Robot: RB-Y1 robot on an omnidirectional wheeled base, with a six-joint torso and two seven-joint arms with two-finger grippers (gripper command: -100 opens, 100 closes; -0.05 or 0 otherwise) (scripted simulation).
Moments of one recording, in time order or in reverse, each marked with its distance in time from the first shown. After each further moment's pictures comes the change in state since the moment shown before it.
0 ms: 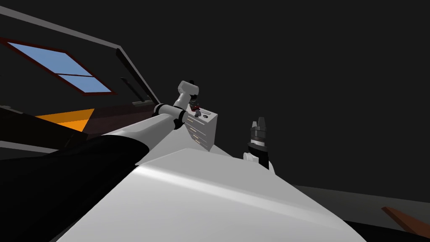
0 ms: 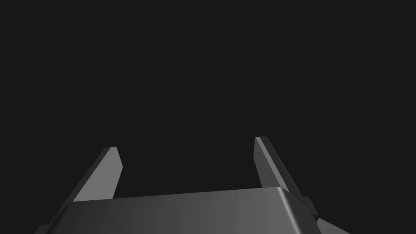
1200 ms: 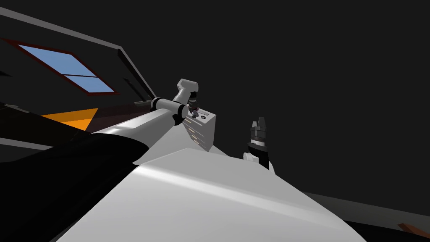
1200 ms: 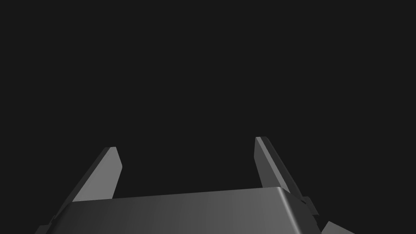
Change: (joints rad) left arm -0.123 0.004 0.035 0.200 0.085 0.299 -0.089; right arm 0.000 0.000 0.000 0.000 0.000 0.000 0.000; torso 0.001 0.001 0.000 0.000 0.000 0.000
